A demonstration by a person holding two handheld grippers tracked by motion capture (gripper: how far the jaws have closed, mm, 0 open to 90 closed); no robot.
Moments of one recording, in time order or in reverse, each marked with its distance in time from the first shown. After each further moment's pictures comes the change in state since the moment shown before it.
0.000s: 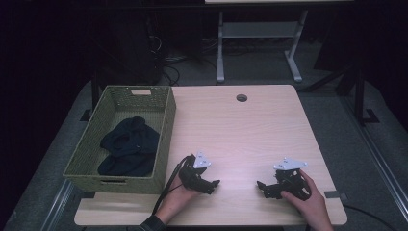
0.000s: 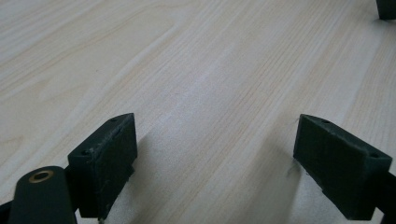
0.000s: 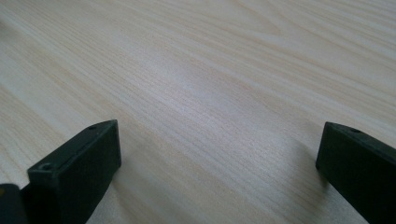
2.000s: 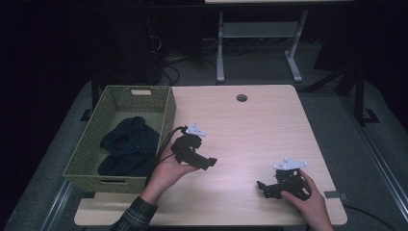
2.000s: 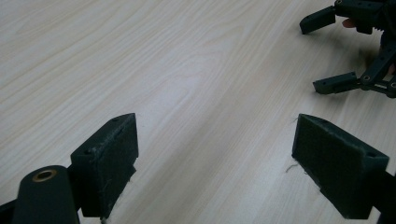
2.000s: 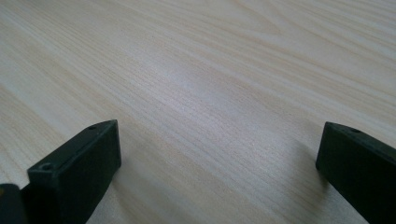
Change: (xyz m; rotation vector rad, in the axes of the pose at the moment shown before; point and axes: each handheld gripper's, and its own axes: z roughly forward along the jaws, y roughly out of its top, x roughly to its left) left arm 0.029 0.077 -0.063 0.042 -0.076 -0.056; right arm 0.000 0.000 0.000 -0.002 0.000 0.001
